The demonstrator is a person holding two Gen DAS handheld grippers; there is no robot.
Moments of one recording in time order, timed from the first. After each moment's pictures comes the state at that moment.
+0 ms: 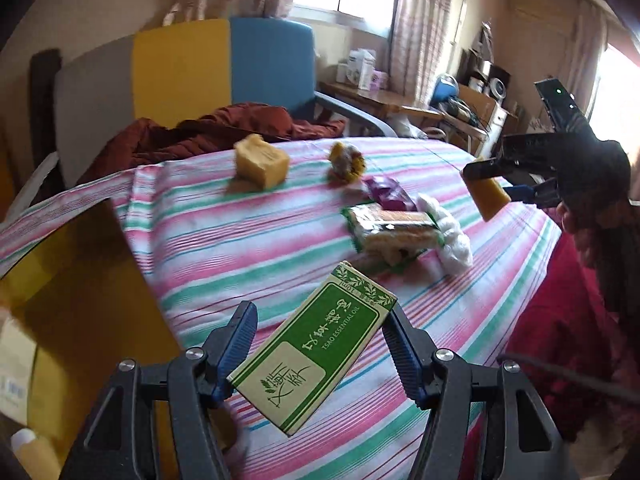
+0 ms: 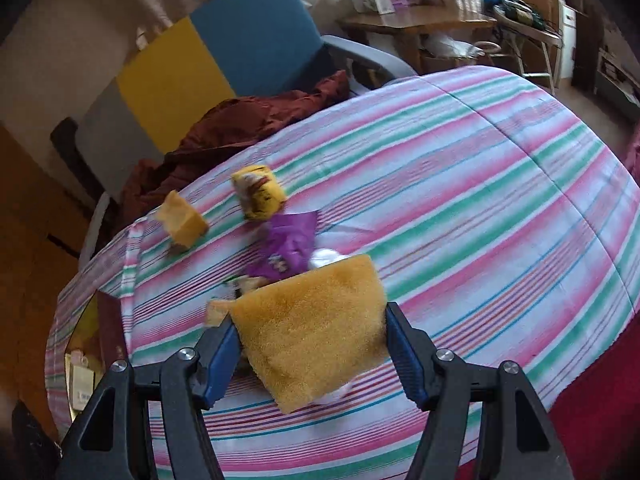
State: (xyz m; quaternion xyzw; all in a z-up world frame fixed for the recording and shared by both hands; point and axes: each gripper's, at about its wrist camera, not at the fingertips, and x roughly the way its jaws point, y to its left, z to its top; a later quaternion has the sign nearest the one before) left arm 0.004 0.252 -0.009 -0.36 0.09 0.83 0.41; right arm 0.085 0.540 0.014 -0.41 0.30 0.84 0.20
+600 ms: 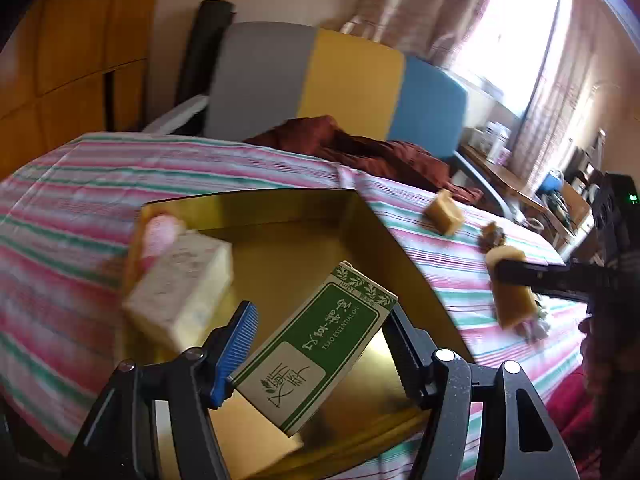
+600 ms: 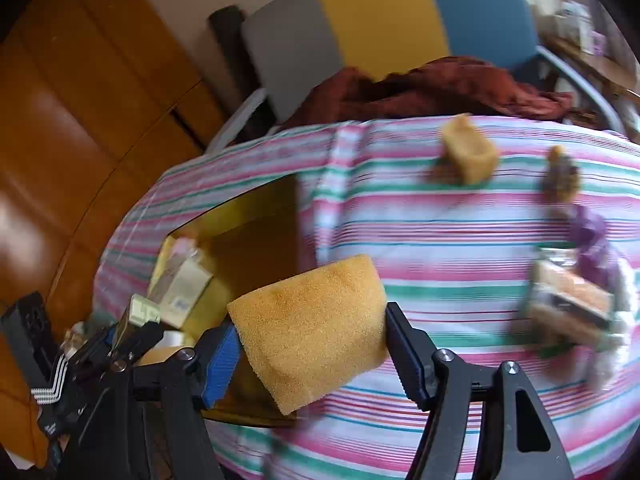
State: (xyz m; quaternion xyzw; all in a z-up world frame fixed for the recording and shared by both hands) left arm -0.046 0.051 0.005 -0.38 -0.04 0.90 0.22; right arm -0.022 0.311 0.023 -0.45 0.20 0.87 -0.05
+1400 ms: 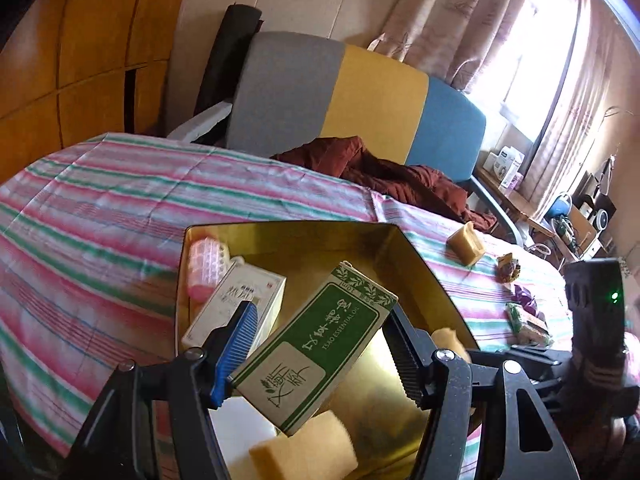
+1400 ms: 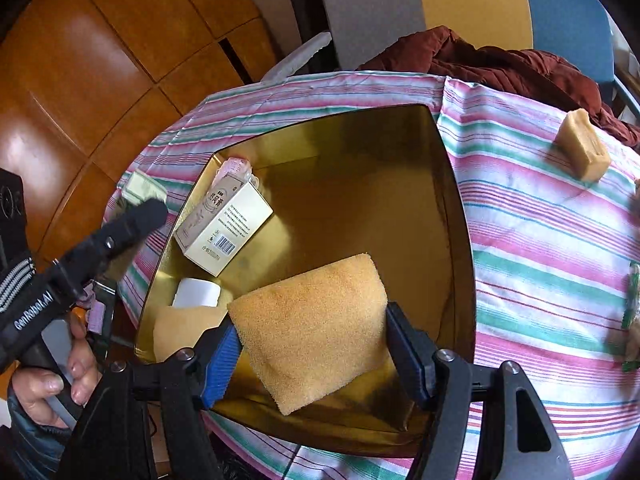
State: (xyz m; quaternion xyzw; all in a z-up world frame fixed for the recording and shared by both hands) left arm -0.078 0.013 0.020 -0.37 -0.07 0.90 0.21; right arm -0.052 0.208 -0.019 -0.50 0.13 0.85 -0.12
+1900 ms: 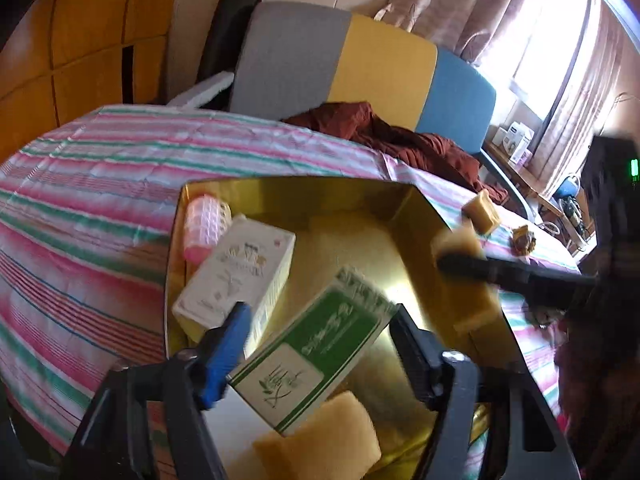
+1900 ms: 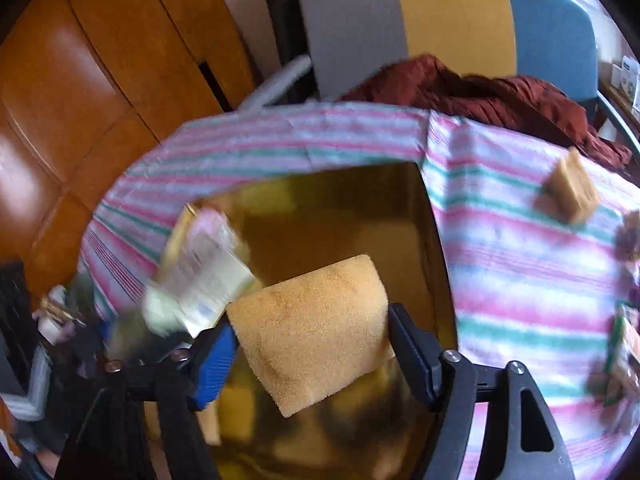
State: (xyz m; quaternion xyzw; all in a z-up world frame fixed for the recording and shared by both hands) left arm -0.085 0.016 -0.020 -0.42 -0.05 0.88 0.21; right arm -0.097 0.204 0.000 -0.46 0.13 0.87 -0.08
